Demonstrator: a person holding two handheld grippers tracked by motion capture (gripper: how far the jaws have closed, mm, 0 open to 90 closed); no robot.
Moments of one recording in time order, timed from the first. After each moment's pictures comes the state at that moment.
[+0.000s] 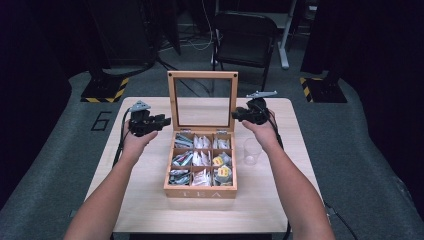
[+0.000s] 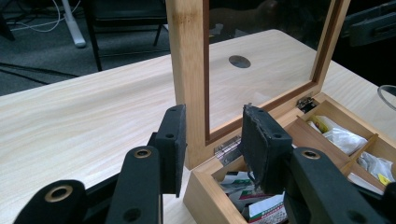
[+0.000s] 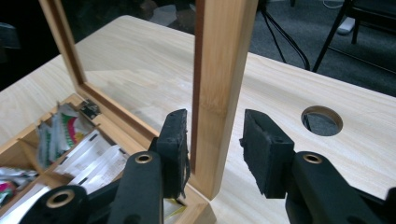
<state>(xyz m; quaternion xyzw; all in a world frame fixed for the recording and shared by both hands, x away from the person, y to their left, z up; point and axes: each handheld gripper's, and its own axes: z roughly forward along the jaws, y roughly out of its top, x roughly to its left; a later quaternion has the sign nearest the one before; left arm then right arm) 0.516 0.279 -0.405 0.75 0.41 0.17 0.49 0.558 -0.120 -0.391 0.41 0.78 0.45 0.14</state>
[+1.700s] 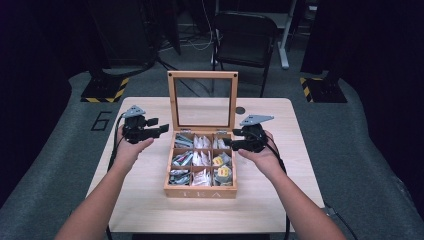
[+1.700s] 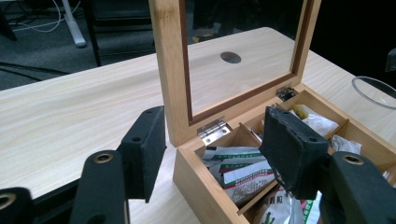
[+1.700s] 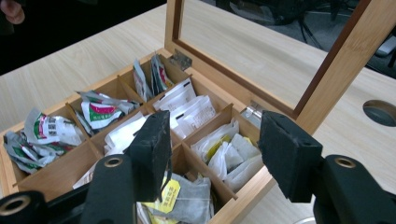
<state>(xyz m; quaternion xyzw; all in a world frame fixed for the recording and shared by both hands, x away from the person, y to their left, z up) 0.484 0.286 -0.394 0.75 0.41 0.17 0.49 0.465 -0.099 -0.394 0.33 0.82 0.45 0.14</state>
